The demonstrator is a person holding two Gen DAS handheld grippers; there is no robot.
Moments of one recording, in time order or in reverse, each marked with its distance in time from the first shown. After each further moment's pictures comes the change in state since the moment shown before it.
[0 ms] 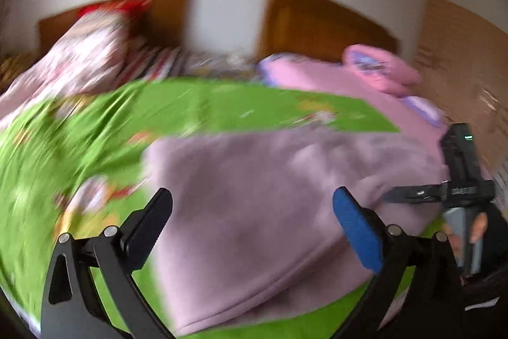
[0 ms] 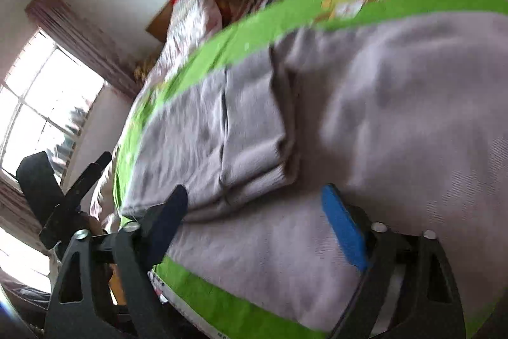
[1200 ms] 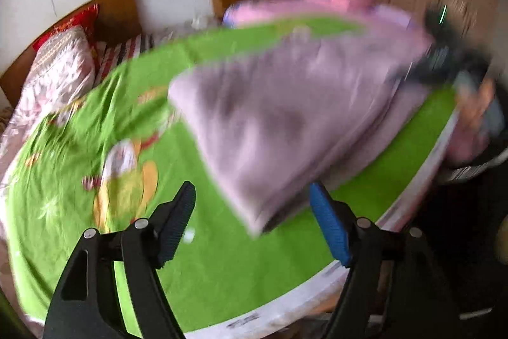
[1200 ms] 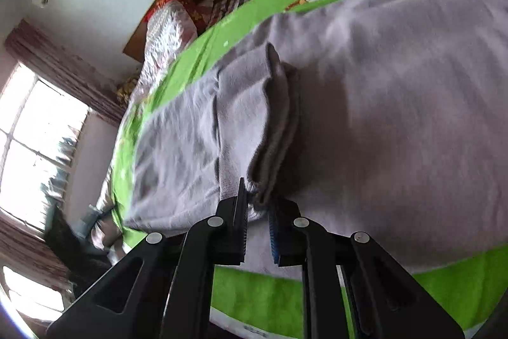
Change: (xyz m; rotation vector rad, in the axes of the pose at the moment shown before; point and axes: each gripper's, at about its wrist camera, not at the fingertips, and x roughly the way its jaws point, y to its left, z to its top) left arm -0.045 0.036 -0.035 0.342 0.107 -0.127; right arm -0.017 0.004 -0.038 0.132 -0.047 -0.060
